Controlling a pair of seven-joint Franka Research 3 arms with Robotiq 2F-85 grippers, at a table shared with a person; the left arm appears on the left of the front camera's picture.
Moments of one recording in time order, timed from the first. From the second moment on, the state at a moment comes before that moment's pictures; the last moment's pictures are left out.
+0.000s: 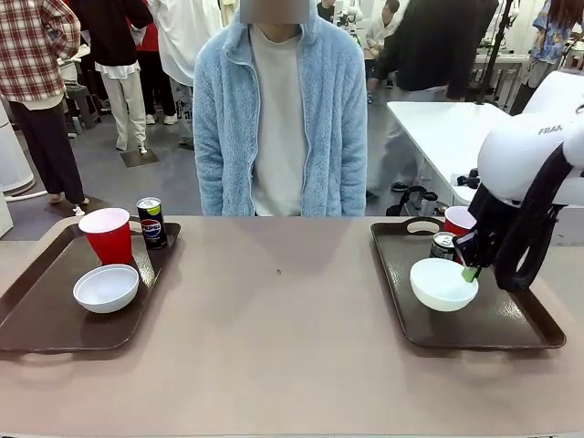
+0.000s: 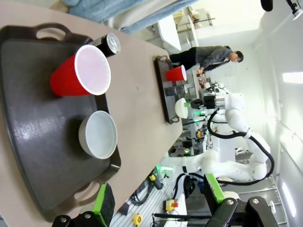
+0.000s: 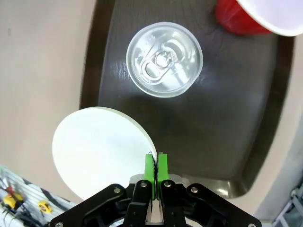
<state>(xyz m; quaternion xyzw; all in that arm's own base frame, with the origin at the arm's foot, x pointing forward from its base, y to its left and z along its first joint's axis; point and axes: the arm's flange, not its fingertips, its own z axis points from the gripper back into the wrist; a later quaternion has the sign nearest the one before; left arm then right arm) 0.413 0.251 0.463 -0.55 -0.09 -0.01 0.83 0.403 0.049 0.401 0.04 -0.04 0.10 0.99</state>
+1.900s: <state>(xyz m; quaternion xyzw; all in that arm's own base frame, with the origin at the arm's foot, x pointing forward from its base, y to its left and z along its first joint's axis) 0.413 0.251 0.463 -0.55 -0.09 -0.01 0.83 0.344 0.077 0.508 0.02 -0.06 0.05 1.00</state>
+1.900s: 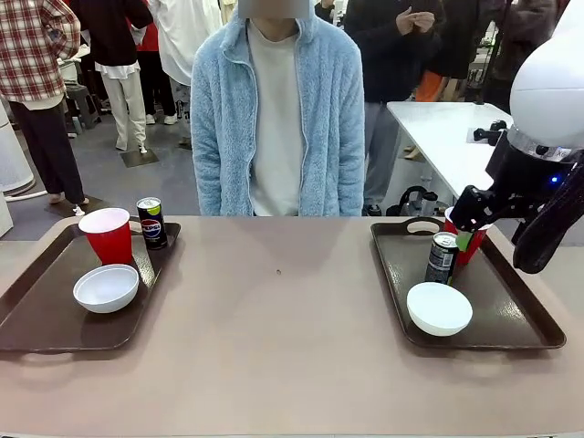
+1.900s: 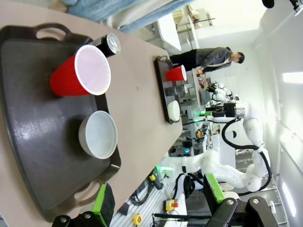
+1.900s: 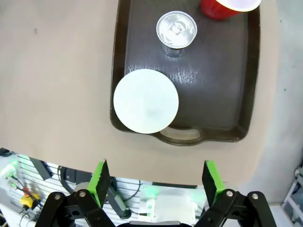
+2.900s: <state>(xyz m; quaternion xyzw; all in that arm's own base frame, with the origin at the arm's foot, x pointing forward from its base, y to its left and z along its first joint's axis) 0.413 0.251 0.463 -0.55 -0.09 -0.01 0.83 0.350 0.046 0.516 0.12 -0.05 0.04 0.99</state>
